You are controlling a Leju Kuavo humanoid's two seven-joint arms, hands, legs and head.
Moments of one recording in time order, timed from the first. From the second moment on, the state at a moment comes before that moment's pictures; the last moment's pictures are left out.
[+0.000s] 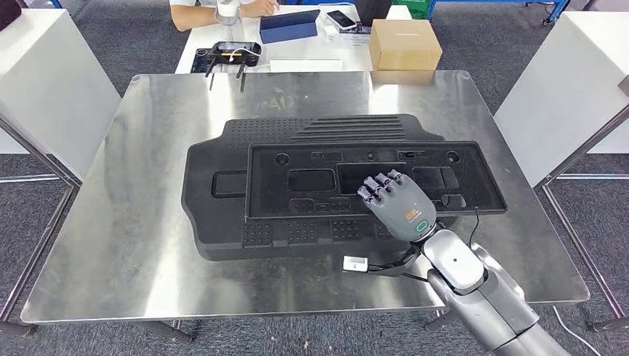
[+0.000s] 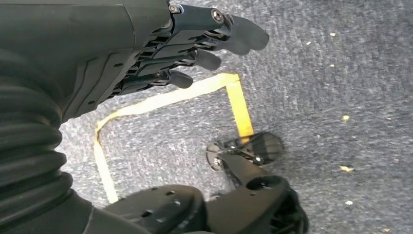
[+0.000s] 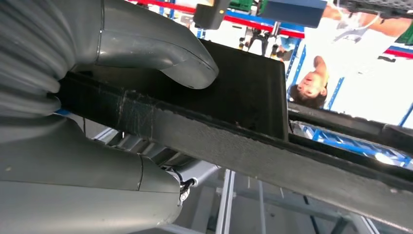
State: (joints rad) left arm -0.06 -0.10 0.96 -0.20 -1.11 0.10 -0.43; right arm -0.34 -0.33 0.60 -1.47 1.44 -0.49 -0.03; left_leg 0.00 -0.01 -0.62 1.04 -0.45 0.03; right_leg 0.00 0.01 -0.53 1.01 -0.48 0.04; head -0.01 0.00
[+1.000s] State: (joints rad) left arm -0.11 -0.10 0.94 -0.20 -1.17 0.05 -0.43; right arm -0.57 -0.24 0.61 -1.06 1.26 -0.61 -0.28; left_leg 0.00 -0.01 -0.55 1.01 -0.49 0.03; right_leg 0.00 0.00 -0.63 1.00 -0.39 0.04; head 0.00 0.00
